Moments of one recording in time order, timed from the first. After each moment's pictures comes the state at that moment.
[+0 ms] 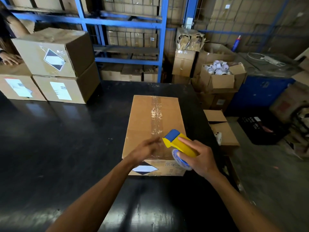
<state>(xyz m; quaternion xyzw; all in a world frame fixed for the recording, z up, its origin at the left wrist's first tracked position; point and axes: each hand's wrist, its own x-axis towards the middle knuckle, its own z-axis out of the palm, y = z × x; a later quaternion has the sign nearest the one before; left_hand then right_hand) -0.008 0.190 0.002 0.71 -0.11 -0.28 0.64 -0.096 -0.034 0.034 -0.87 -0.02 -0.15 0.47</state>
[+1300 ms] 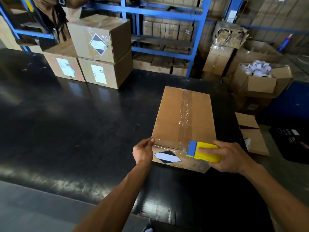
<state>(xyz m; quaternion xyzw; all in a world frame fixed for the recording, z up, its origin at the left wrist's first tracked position) -0.070 0.253 -0.027 0.67 0.31 0.07 0.67 -0.081 -0.045 0.060 -0.95 -0.30 -0.02 0.05</state>
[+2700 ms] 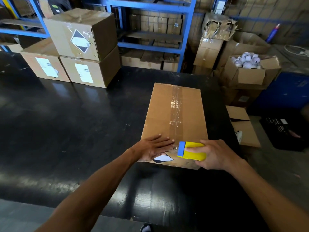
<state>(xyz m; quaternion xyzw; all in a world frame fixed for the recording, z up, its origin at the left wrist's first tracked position) 0.006 0.263 -0.071 0.83 -0.54 0.12 0.01 -0.067 -0.032 0.055 -0.97 -0.23 0.10 -0.04</state>
